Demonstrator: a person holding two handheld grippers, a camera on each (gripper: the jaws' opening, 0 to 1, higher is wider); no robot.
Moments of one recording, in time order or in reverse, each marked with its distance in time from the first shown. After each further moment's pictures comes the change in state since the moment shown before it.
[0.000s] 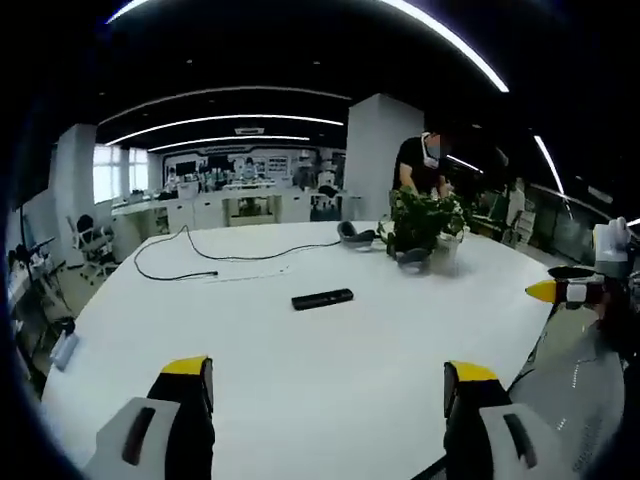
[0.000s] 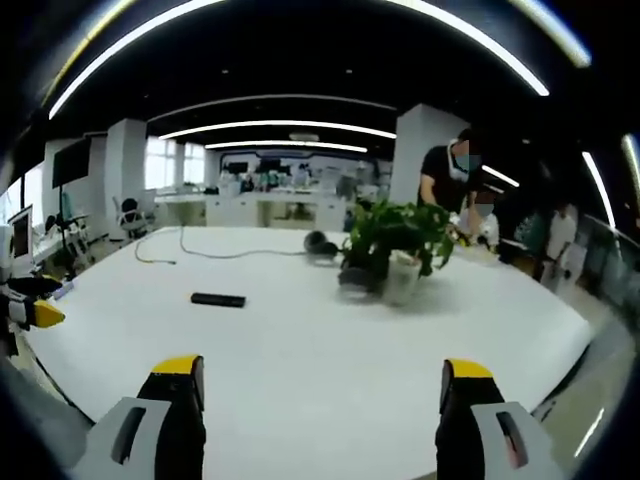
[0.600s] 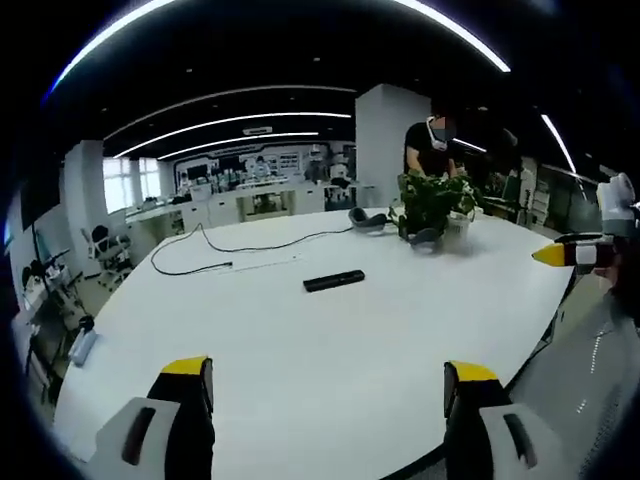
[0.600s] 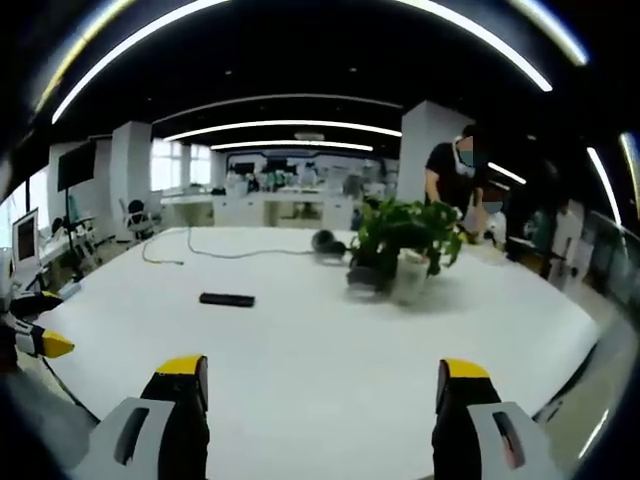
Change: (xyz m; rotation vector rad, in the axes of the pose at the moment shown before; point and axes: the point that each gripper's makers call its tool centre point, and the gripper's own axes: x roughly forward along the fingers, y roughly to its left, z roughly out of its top) left arm -0.007 0.000 -0.024 0.073 0.063 0.057; right arm -0.001 0.008 0.000 0.002 0.003 0.042
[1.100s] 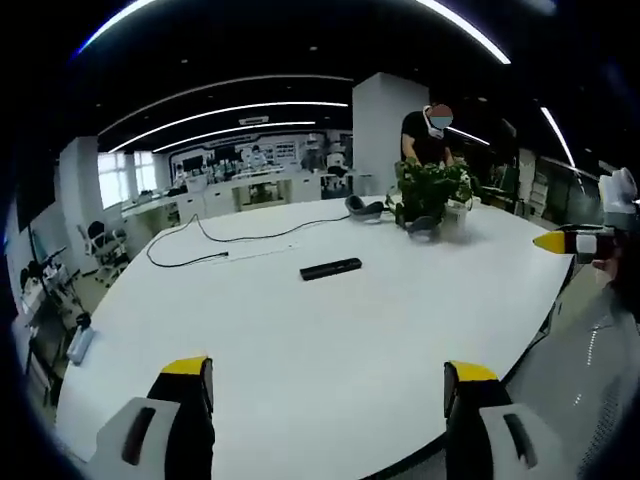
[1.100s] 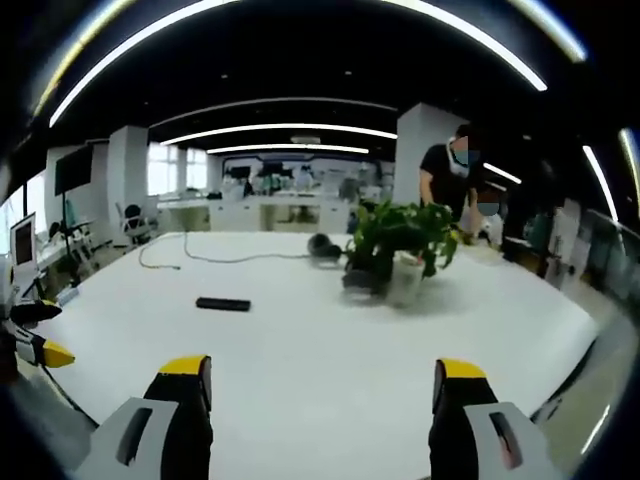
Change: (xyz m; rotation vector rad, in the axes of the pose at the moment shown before) left arm 0.004 -0.004 -0.010 0.019 0.057 -0.017; right arm -0.001 -0.007 0.002 0.019 -0.020 -0.020
